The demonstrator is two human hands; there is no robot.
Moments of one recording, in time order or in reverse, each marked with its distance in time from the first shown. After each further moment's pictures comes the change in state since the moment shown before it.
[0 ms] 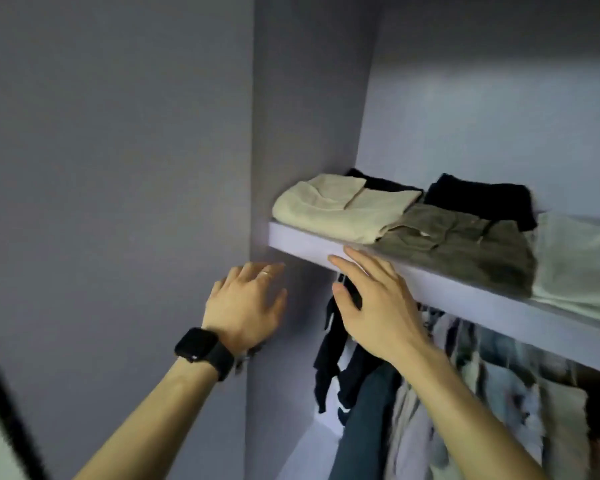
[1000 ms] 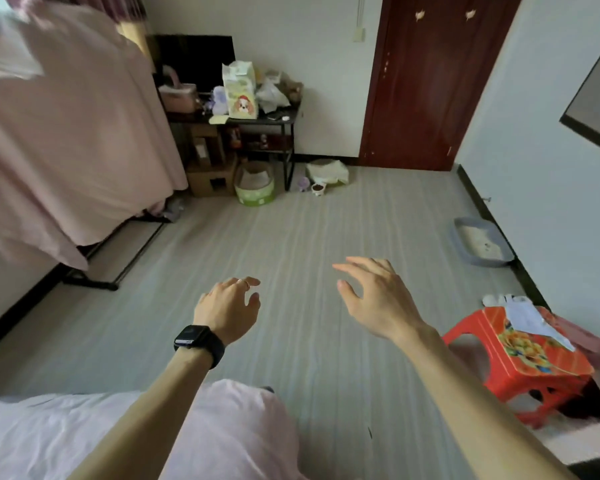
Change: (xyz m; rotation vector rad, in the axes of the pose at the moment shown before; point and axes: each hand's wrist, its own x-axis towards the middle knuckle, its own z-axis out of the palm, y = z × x) left_hand -0.517 -0.489 -0.246 0.380 -0.001 -1.275; right_hand -0.076 -0.633 0.356 0.648 -0.712 -0.629
